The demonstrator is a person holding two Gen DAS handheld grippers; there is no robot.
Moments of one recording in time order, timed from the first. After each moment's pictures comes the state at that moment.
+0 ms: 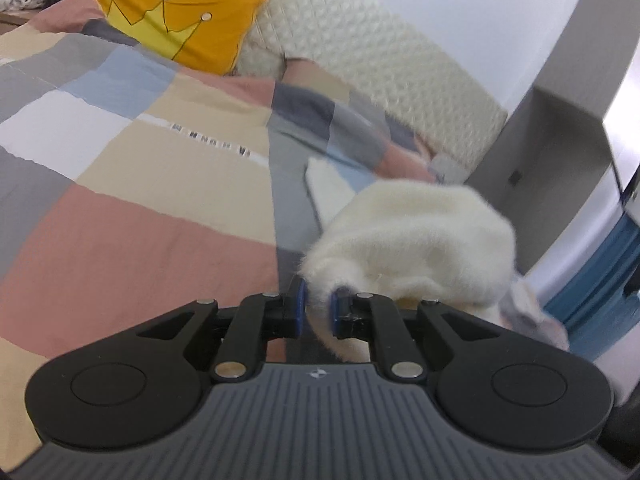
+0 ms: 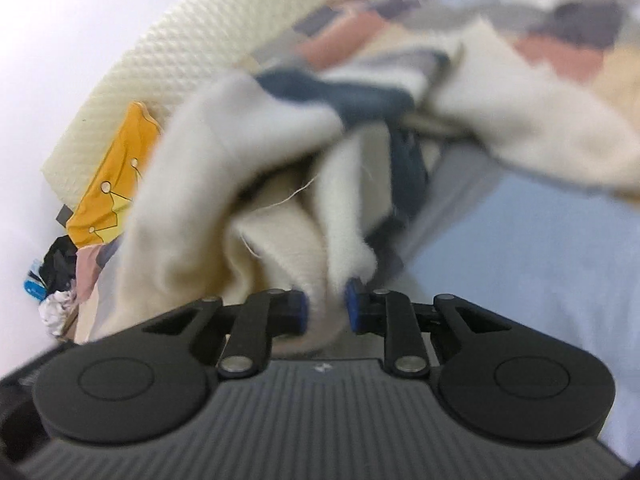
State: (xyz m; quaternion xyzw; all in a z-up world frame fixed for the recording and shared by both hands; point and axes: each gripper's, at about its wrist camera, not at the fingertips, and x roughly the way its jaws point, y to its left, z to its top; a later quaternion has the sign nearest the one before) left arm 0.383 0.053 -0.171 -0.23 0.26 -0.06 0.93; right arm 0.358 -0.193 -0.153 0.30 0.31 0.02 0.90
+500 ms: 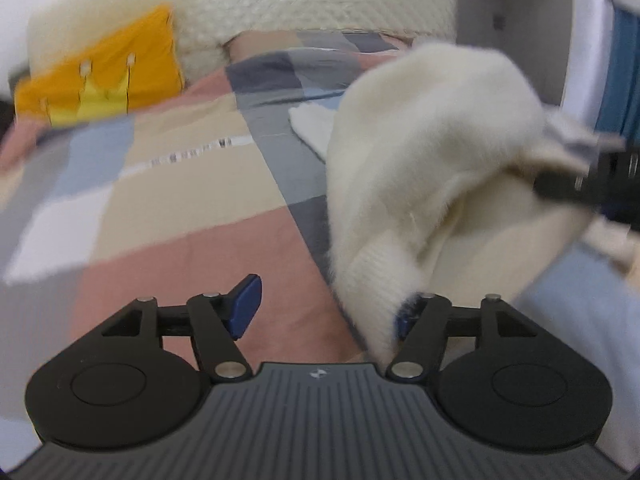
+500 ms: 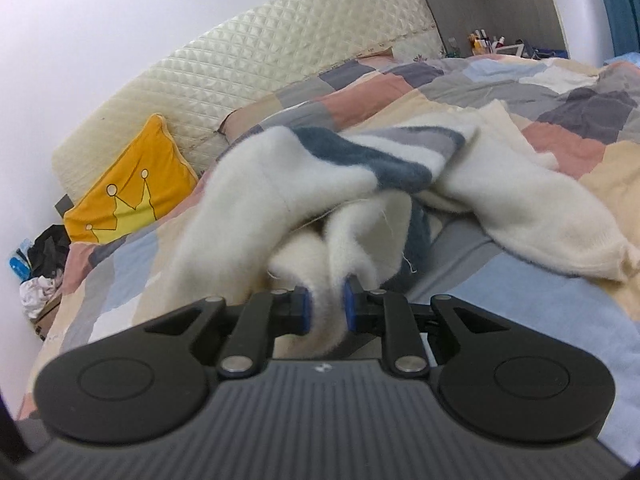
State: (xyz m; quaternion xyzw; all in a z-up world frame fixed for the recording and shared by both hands) left arm 0.387 -0.004 -0.189 0.07 0.31 -0.06 0.94; right arm 0.345 -0.181 -0.128 0.22 0.25 0.02 0.94
